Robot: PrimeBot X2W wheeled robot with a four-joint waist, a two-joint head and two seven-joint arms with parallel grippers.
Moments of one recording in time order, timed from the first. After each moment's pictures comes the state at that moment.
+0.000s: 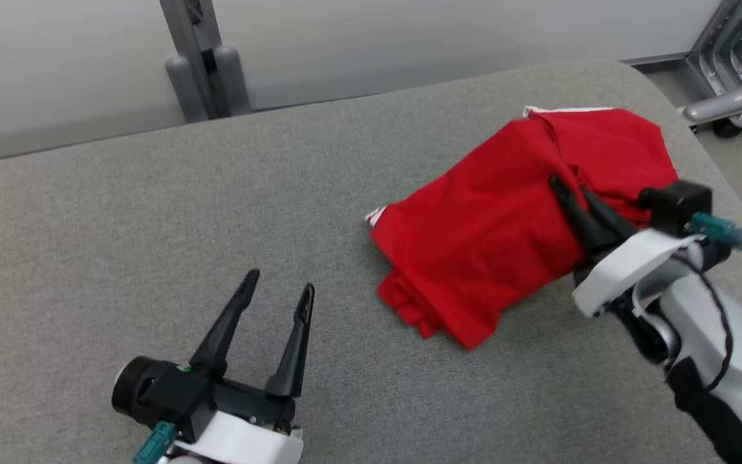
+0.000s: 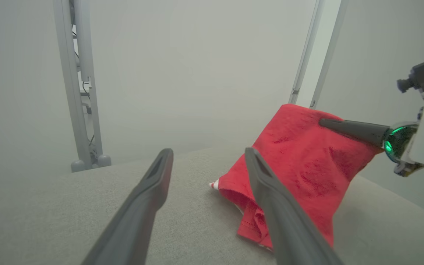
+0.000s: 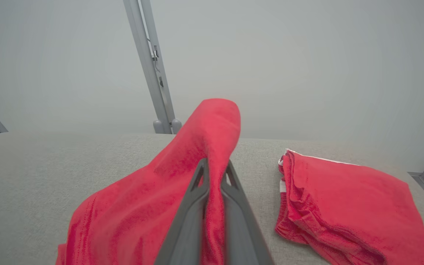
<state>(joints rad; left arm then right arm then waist) 0.00 0.05 -0.27 -0.01 -0.17 -0.05 -0.26 -0.66 -0.31 0.69 0.65 0.69 0.13 -0.26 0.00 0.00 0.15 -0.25</state>
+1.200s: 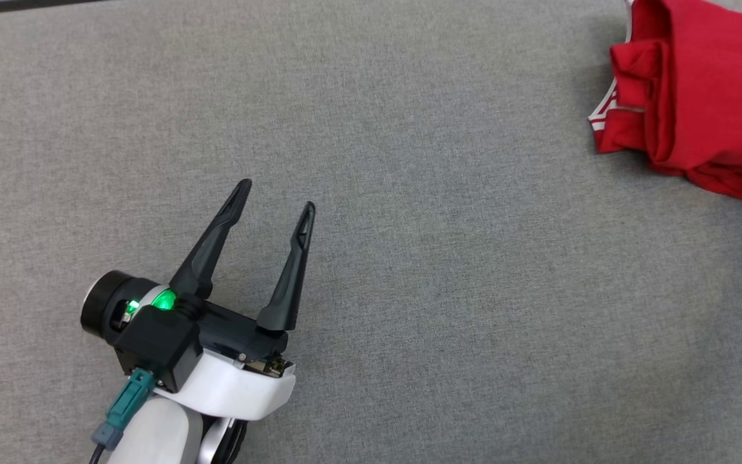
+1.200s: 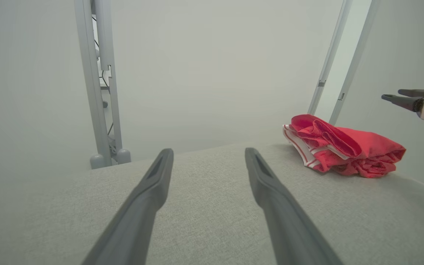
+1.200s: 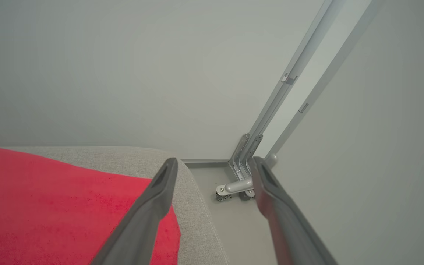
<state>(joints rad) -0.19 0.11 -0.28 -0.15 -0.16 -0.06 -0.20 -0.97 -0.45 -0.22 1.05 -0.05 0.13 -0.26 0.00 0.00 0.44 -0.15</state>
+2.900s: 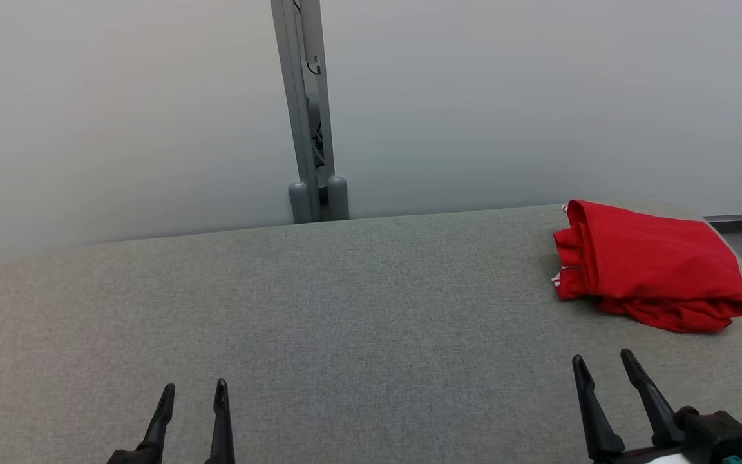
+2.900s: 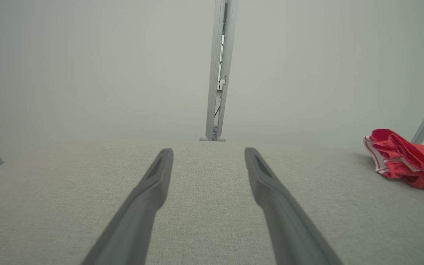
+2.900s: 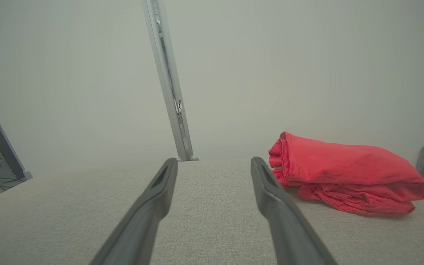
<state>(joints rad) 0.17 0.06 -0.13 0.13 -0.25 0.12 -0.26 0.10 -0.05 0.09 0.14 0.21 0.13 -0.26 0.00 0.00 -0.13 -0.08</state>
